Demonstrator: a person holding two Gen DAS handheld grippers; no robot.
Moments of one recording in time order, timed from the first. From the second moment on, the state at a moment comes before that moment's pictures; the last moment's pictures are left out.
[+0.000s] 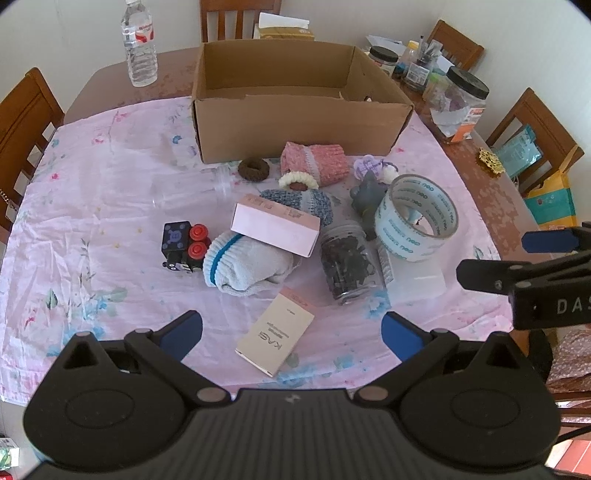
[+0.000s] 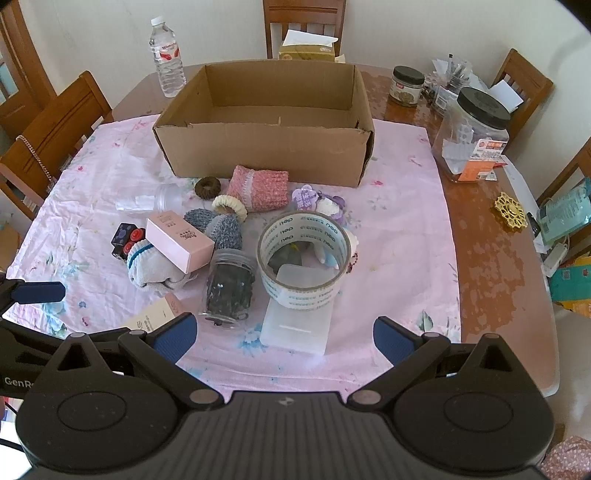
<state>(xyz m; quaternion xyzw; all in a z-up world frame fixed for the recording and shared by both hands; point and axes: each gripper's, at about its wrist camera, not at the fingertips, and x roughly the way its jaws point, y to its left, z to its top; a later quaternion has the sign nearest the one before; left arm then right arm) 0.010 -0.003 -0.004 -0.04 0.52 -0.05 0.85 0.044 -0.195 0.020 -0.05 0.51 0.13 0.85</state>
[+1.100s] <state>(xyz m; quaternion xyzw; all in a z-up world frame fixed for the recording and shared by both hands) 0.014 -0.003 -0.090 0.07 0.48 -0.16 0.86 0.051 -0.219 -0.018 -0.07 0.49 0.16 0.85</state>
